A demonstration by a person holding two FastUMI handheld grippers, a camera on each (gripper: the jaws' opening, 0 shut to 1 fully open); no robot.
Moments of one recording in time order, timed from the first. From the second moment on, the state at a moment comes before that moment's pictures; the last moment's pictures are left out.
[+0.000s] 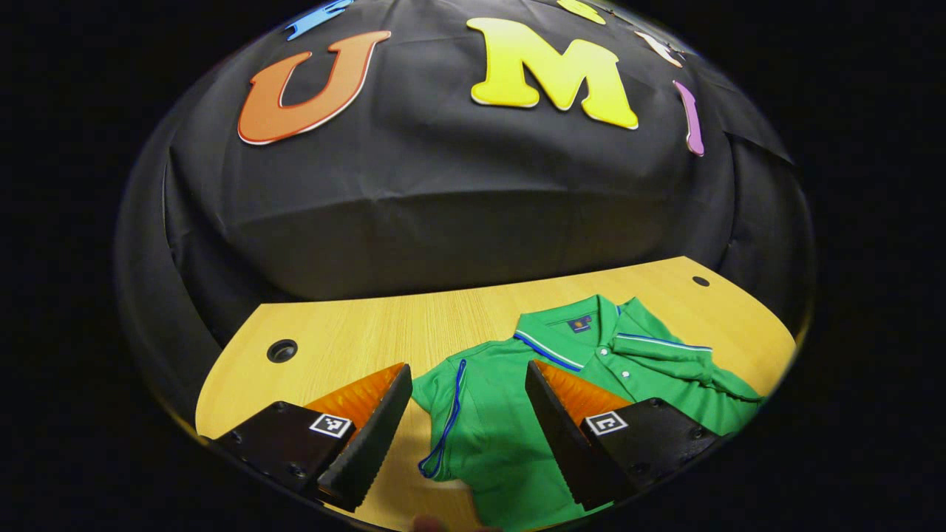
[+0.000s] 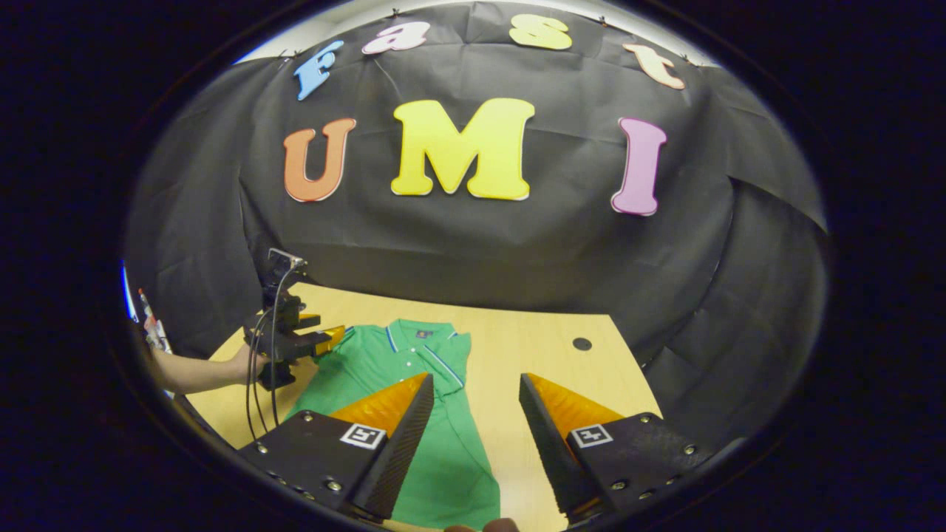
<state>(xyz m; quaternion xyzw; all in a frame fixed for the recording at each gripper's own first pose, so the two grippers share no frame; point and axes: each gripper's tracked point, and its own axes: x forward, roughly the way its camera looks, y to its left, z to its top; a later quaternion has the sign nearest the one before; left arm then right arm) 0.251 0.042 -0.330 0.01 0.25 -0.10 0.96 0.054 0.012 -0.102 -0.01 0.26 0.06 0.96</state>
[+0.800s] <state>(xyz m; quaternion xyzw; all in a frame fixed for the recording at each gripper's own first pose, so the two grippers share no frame) 0.273 0.049 -0.399 0.05 0.33 -0.11 0.94 0.065 -0.010 -0.161 0.06 0.31 0.04 0.95</state>
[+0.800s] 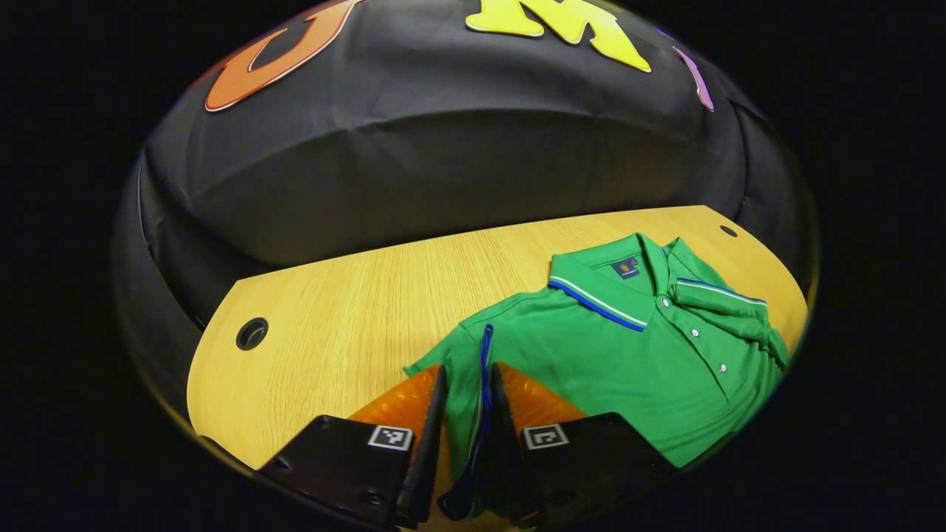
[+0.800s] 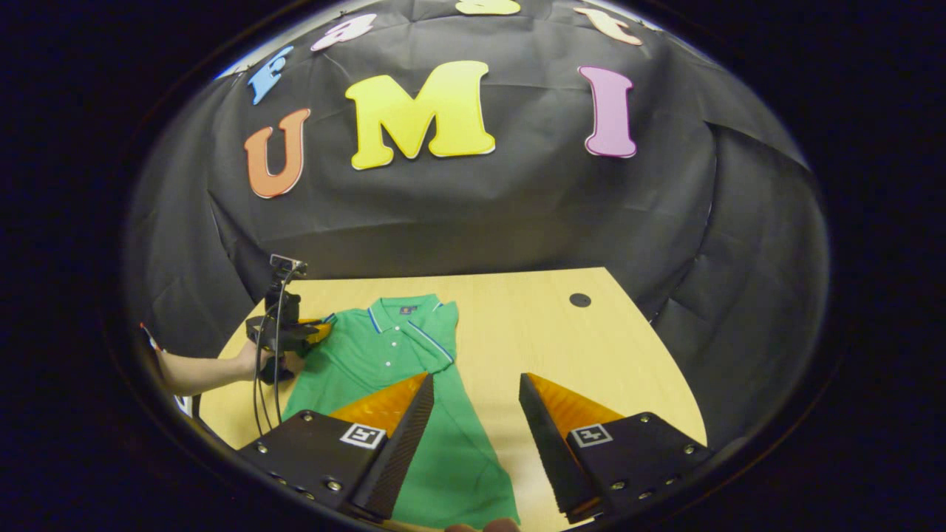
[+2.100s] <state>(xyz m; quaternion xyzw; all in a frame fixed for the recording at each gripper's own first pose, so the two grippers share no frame) 0.258 -0.076 -0.306 0.04 0.30 -0.17 0.94 0.034 -0.064 -0.155 0.11 0.28 -0.04 0.95</state>
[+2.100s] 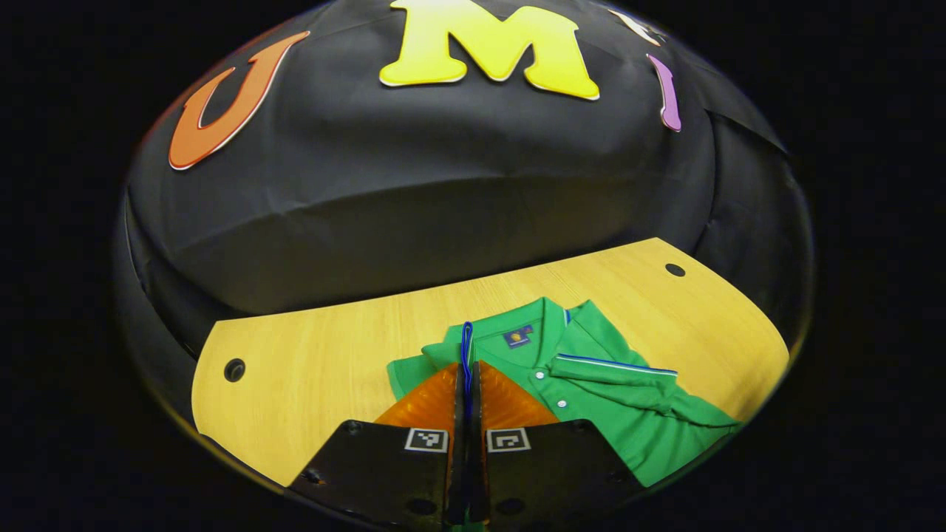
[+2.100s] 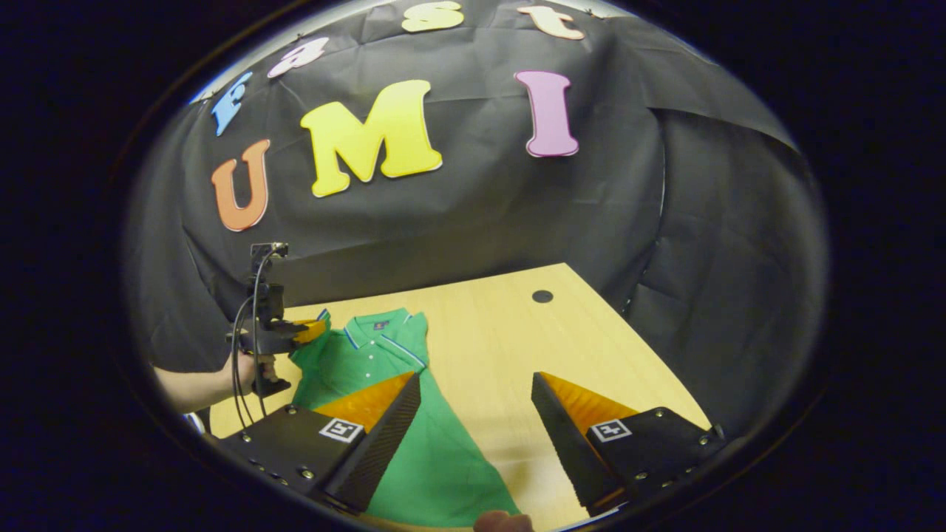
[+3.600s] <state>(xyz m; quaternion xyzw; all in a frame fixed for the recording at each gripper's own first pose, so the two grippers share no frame) -0.046 0.032 -0.293 0.01 0.41 -0.18 0.90 -0.031 -0.046 -0.247 0.00 0.39 0.16 0.91</state>
